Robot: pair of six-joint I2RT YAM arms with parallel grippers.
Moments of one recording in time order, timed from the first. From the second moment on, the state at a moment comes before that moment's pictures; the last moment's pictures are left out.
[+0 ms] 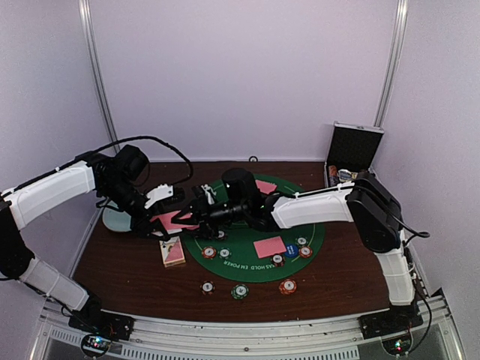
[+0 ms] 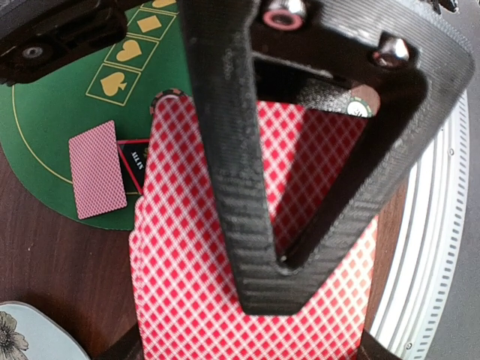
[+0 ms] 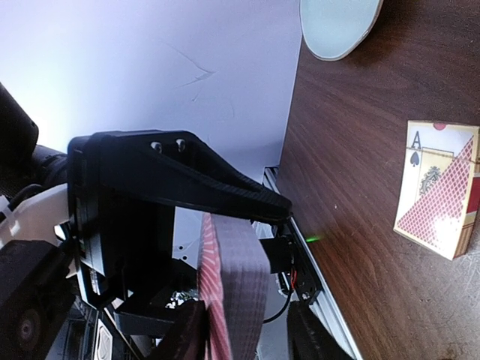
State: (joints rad) left arm -0.45 1.40 1.17 -1.02 0.47 0.73; right arm 0.98 2.20 1.59 0.37 -0.71 1.31
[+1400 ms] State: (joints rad) left arm -0.45 1.38 1.15 -1.02 0.44 0.75; right arm 0.89 2.00 1.49 0.12 -0.71 1.19
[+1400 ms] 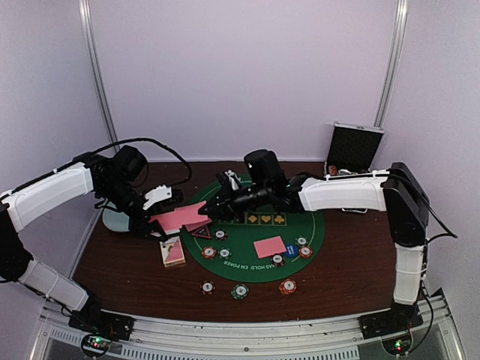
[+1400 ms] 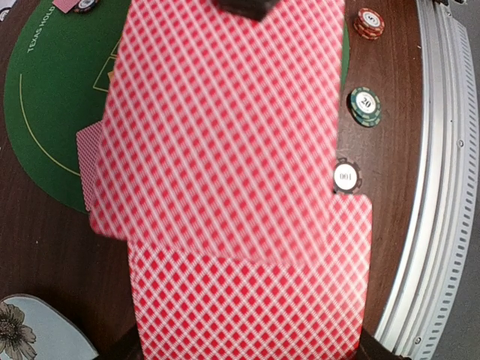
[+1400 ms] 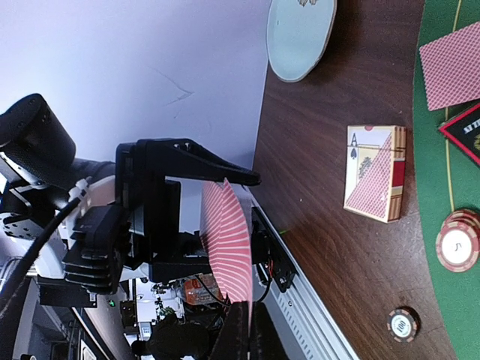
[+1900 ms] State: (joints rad) left arm -0.45 1.37 1.15 -1.02 0.42 0.76; right arm 0.75 2.08 1.59 -0.03 -0.71 1.08
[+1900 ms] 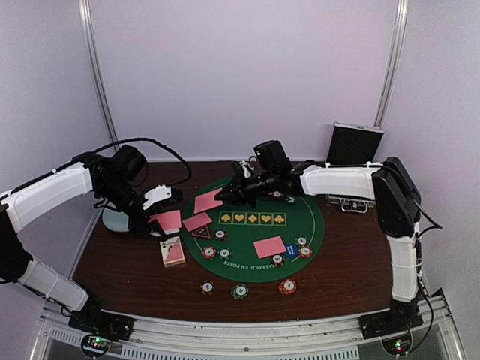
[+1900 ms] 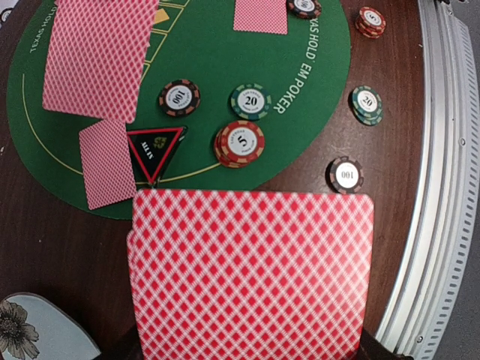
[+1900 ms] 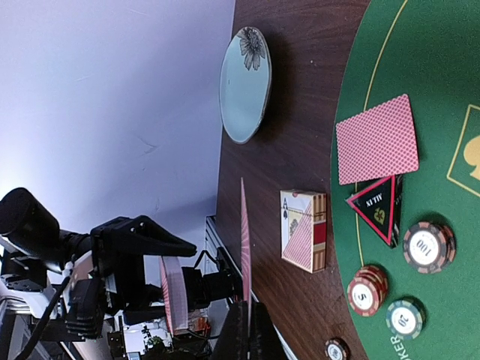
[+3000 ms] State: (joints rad) left arm -0.45 1.36 1.15 -1.03 0.42 0.76; right arm 0.75 2.65 2.26 -0.28 -0.60 1.00
